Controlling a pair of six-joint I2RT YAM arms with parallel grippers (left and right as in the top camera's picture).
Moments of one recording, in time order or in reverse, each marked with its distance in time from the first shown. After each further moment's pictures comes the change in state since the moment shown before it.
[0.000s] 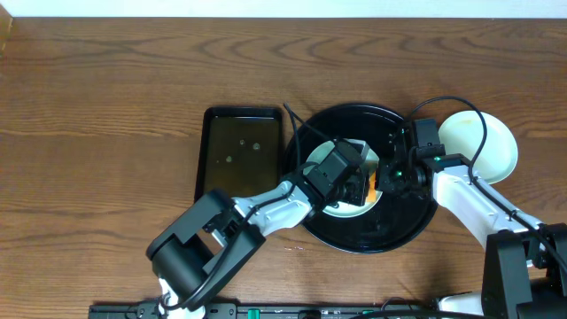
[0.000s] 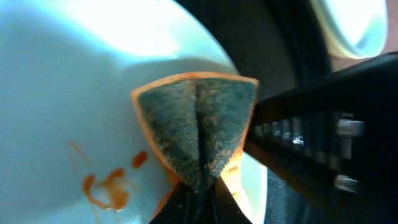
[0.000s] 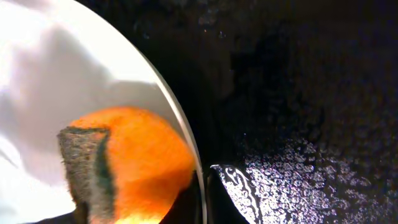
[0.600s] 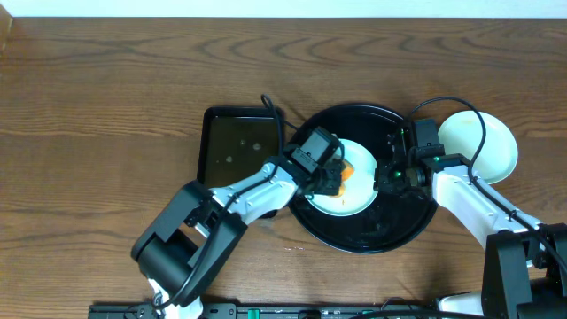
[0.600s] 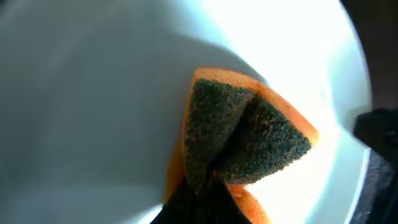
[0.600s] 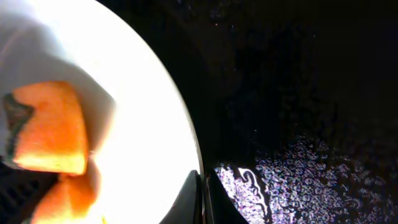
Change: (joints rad) left arm 0.134 -0.037 0.050 -0.356 -0.035 0.063; right arm 0.000 0.000 0.000 -0.003 -0.018 0.000
